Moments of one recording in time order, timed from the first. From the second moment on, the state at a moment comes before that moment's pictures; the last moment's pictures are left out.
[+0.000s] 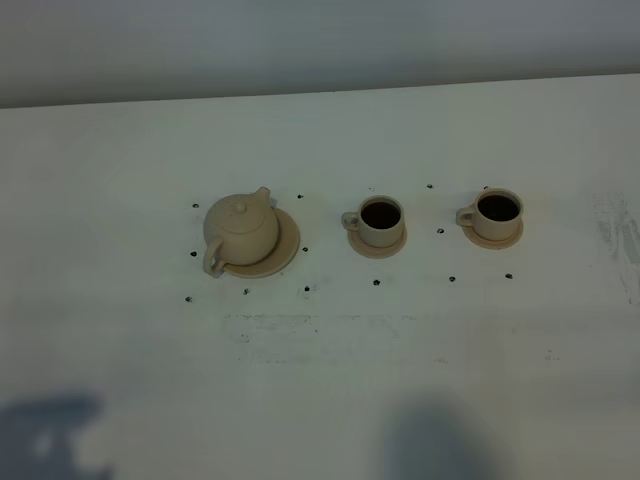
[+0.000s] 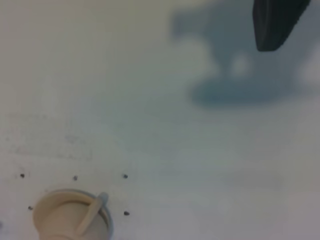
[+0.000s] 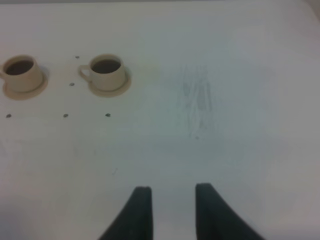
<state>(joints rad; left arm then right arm) 0.09 0.23 -0.49 -0.05 0.98 0.09 -0.16 -0.01 -0.51 0.17 1.12 -0.11</state>
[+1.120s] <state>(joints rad) 0.04 0.00 -0.46 -0.04 1.06 0.04 -0.16 -0.01 -0.51 0.17 1.12 -0.11</state>
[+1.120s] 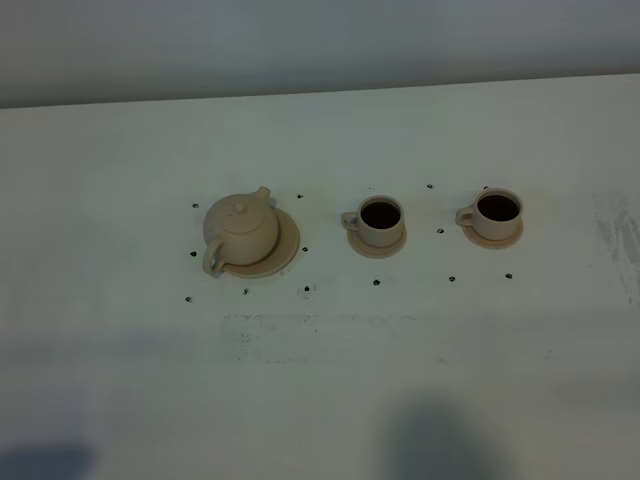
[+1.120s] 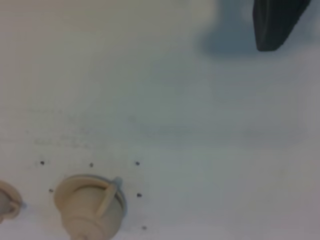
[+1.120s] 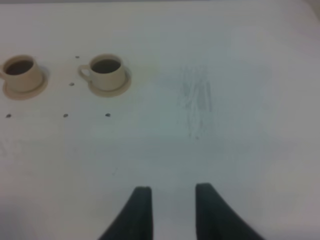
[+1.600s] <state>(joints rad) 0.02 0.00 -0.46 0.00 1.06 0.00 -0.16 -0.01 -0.51 0.17 1.12 -0.11</state>
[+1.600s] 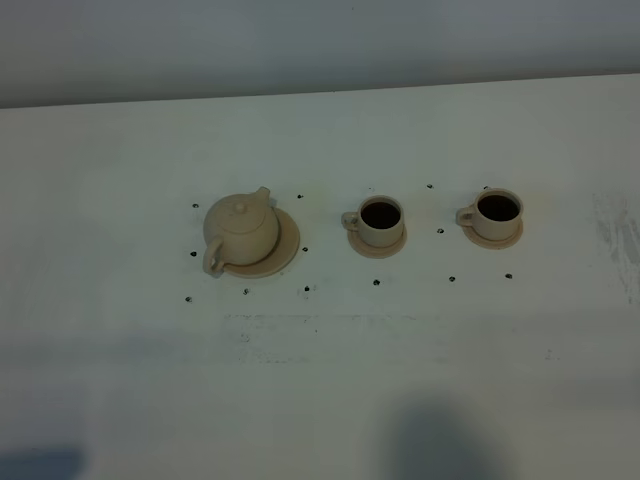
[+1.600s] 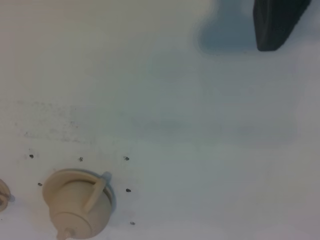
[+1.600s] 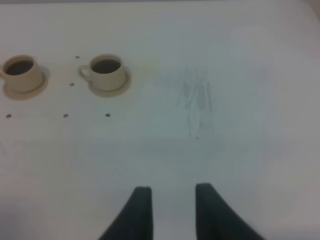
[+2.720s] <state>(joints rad) 0.02 0.00 -0.46 0.00 1.06 0.00 -0.16 -0.01 -0.51 0.13 1.12 -0.12</state>
